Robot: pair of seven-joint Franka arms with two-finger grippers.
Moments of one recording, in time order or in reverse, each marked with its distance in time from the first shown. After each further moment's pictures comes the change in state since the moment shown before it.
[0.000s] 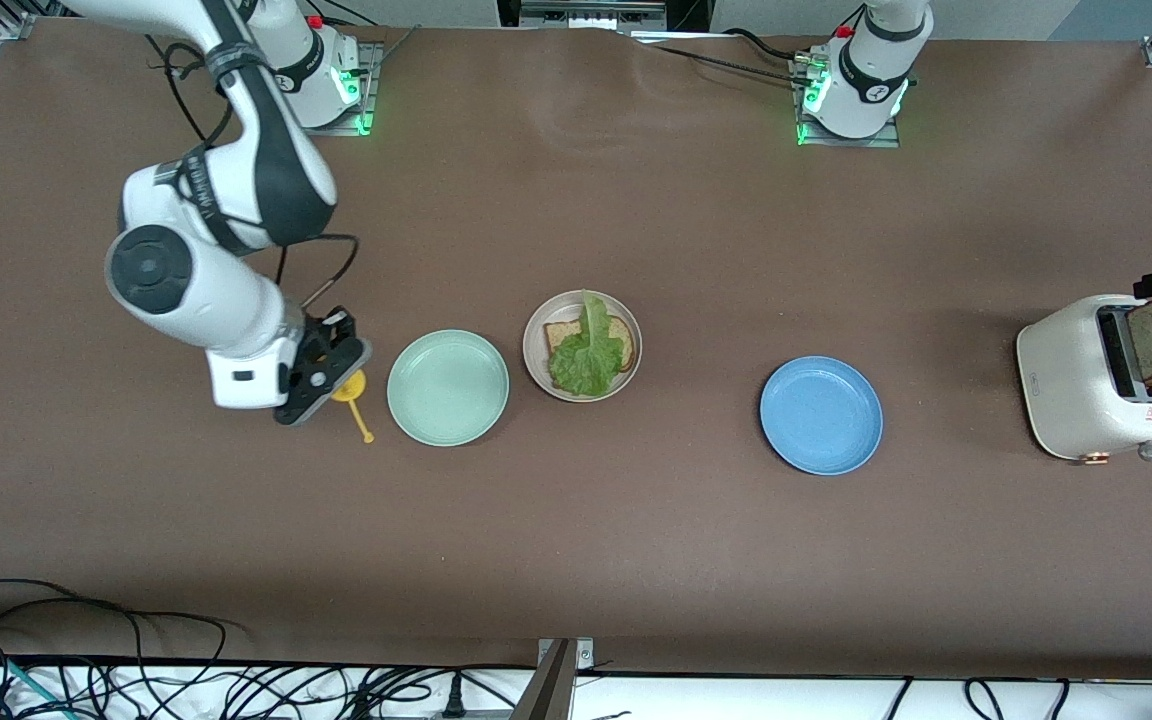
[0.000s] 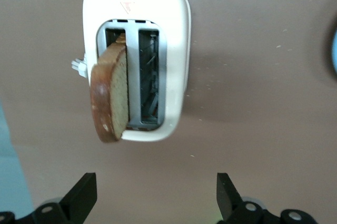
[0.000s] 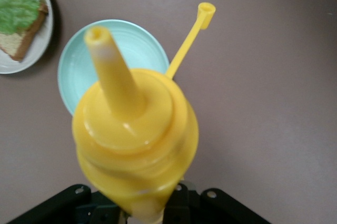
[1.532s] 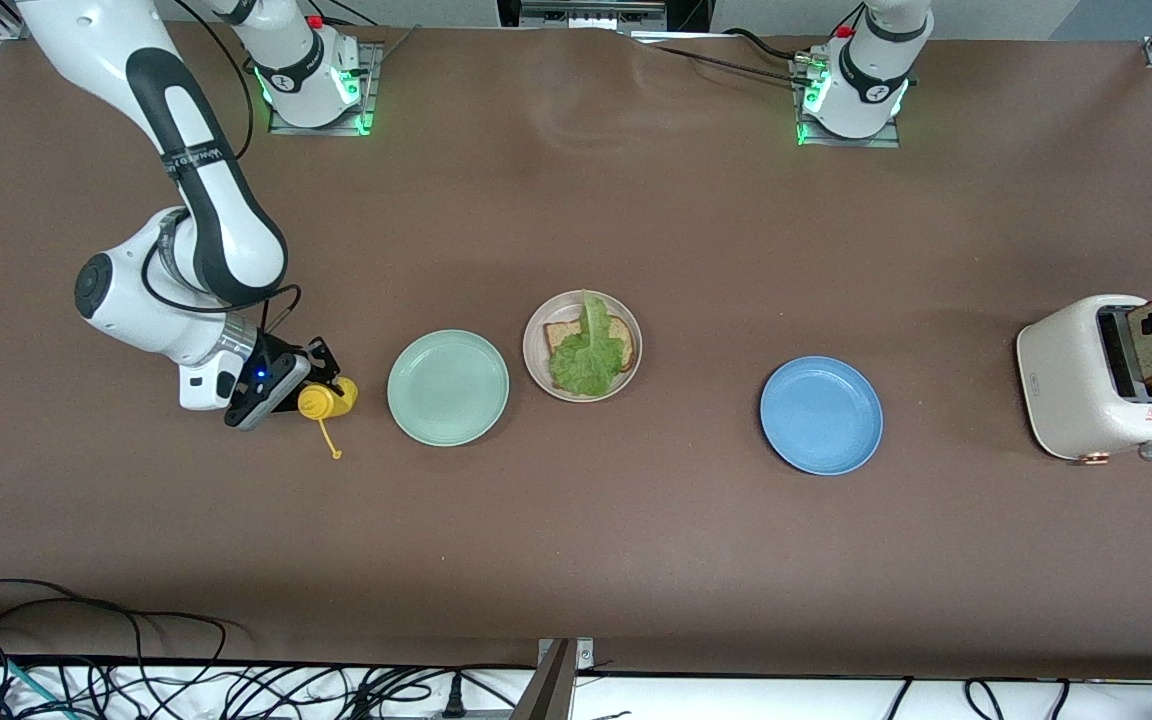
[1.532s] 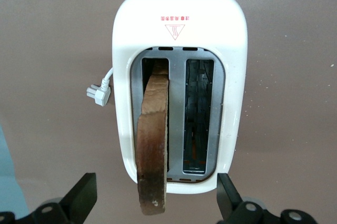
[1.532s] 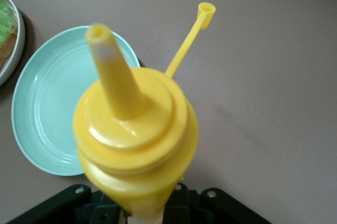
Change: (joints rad) left arm 0.090 0.120 -0.003 0.013 0.010 0.142 0.069; right arm -0.113 0.048 -0.009 -0.361 0.603 0.493 -0.538
